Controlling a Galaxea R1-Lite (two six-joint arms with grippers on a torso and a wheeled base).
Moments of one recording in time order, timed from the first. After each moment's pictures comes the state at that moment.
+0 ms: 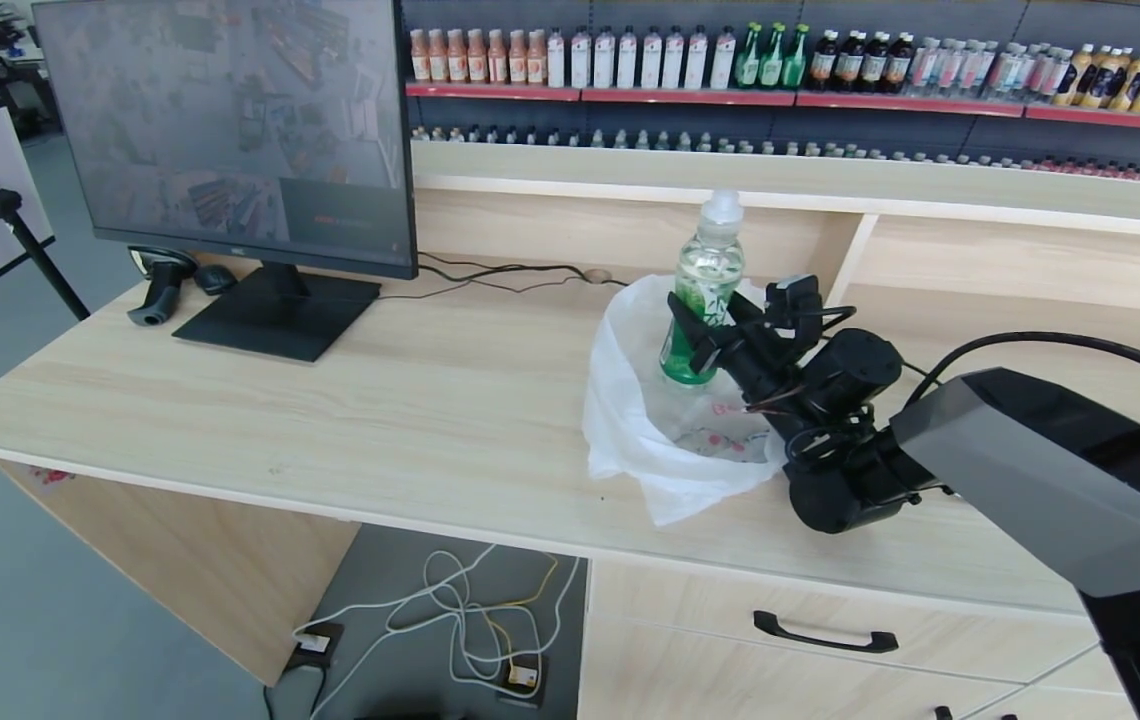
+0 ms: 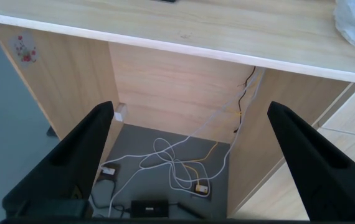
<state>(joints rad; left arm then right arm) 0.00 0.00 0.00 0.00 0.00 0.01 0.32 2.46 -1.41 -1.57 0.22 0.00</state>
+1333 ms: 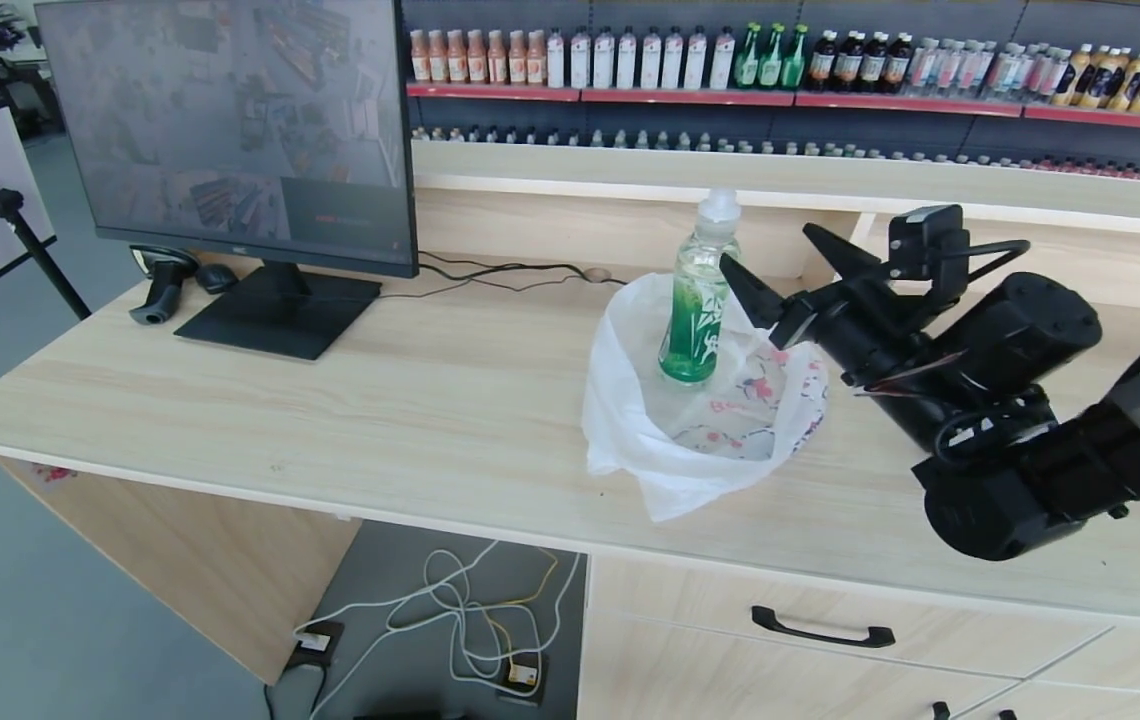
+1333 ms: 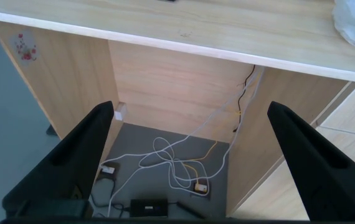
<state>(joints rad) 0.00 0.00 0.00 0.00 0.00 0.00 0.30 2.03 -0.95 -1.57 0.21 -0.05</state>
